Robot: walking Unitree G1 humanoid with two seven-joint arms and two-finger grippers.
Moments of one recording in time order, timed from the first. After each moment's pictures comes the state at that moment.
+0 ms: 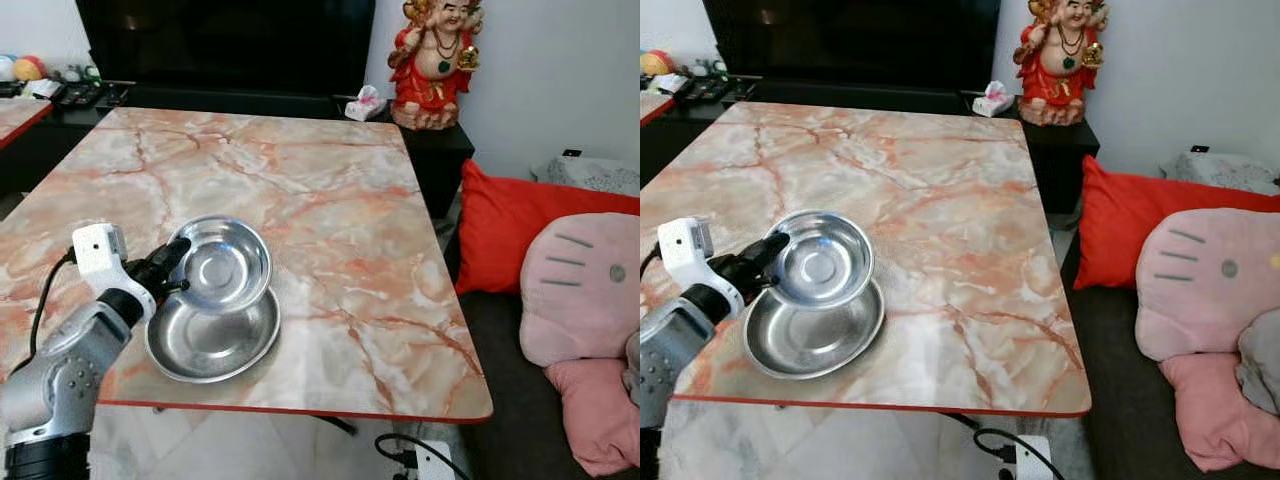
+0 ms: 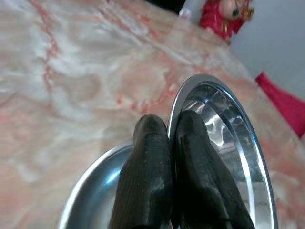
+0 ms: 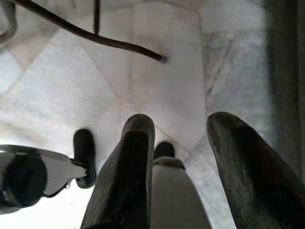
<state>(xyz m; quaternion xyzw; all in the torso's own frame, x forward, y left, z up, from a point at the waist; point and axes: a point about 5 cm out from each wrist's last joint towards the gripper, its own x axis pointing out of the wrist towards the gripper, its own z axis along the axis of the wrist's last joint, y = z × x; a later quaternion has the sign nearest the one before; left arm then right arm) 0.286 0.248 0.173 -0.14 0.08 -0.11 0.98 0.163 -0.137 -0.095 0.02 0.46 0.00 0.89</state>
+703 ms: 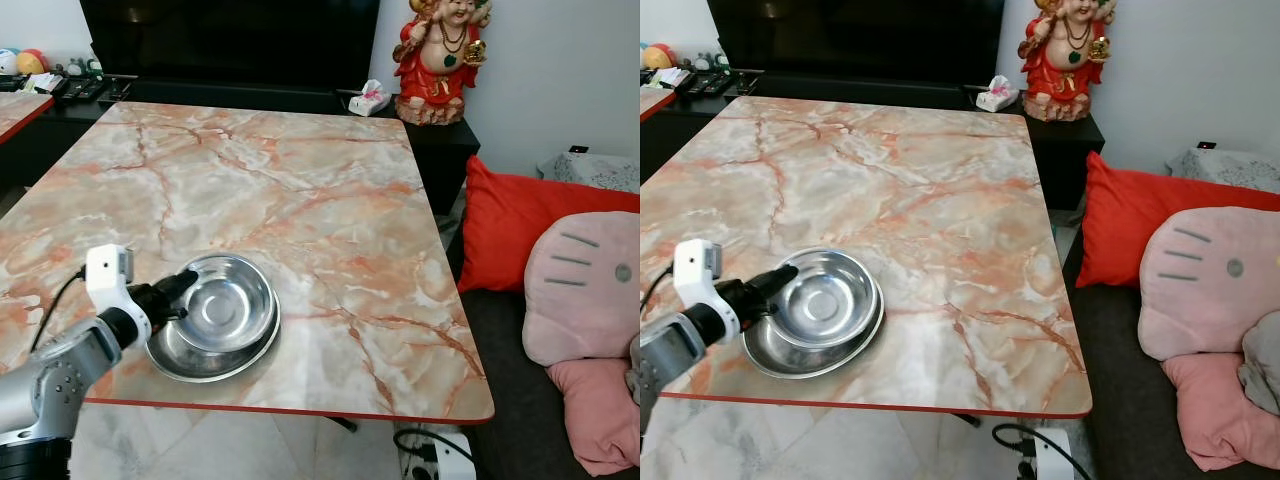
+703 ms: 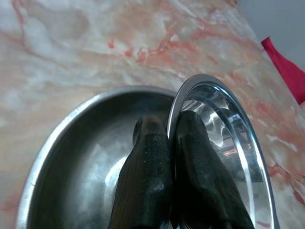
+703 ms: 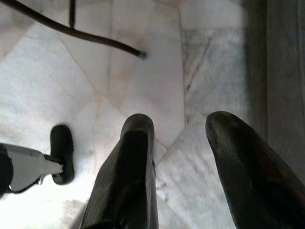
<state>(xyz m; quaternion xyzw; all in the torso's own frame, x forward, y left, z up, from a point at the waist) 0.286 0.243 0.145 -0.17 0.16 -0.12 0.97 0.153 -0.177 -0.097 0.00 0.47 -0.01 0.88</state>
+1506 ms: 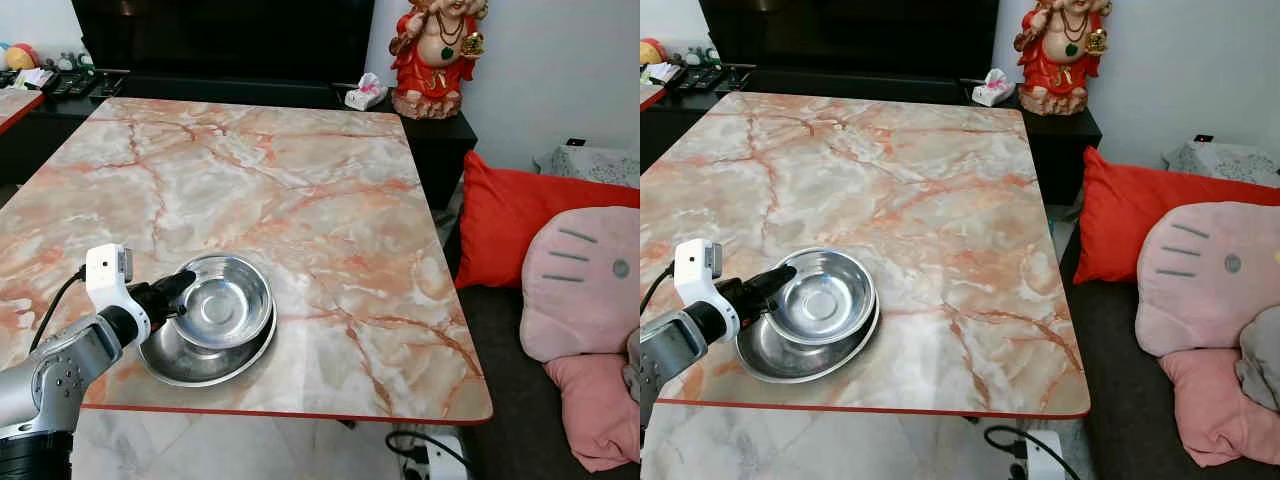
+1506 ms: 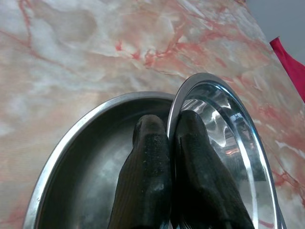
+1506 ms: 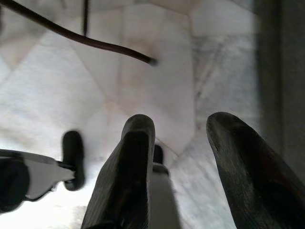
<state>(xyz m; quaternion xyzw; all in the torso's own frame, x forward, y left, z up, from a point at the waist) 0.288 0.246 0.149 -0.17 0.16 -0.11 0.97 0.169 -0.153 -0.092 0.00 0.46 0.00 0.89</state>
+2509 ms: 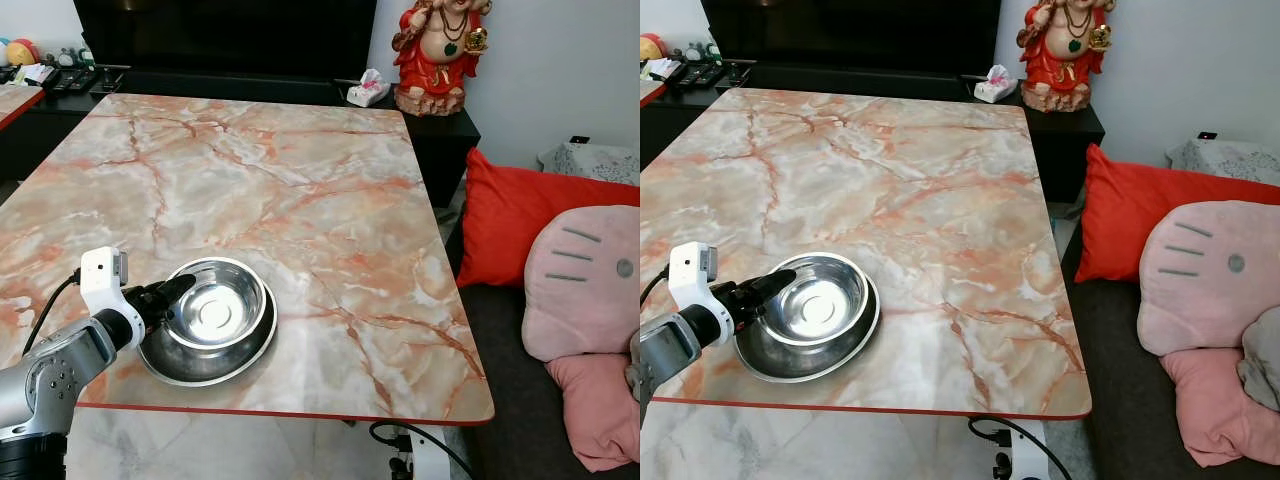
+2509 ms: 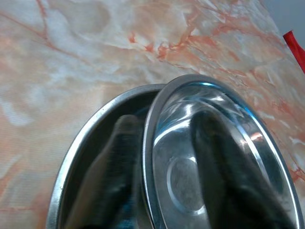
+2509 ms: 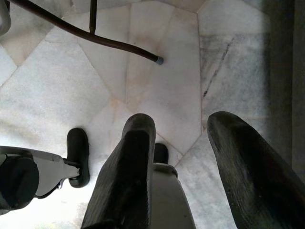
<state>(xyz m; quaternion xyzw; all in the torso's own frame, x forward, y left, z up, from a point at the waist) 0.286 0.253 0.148 -0.16 0.17 -0.10 0.97 0.174 -0.145 -0.091 0.00 0.46 0.01 0.89</state>
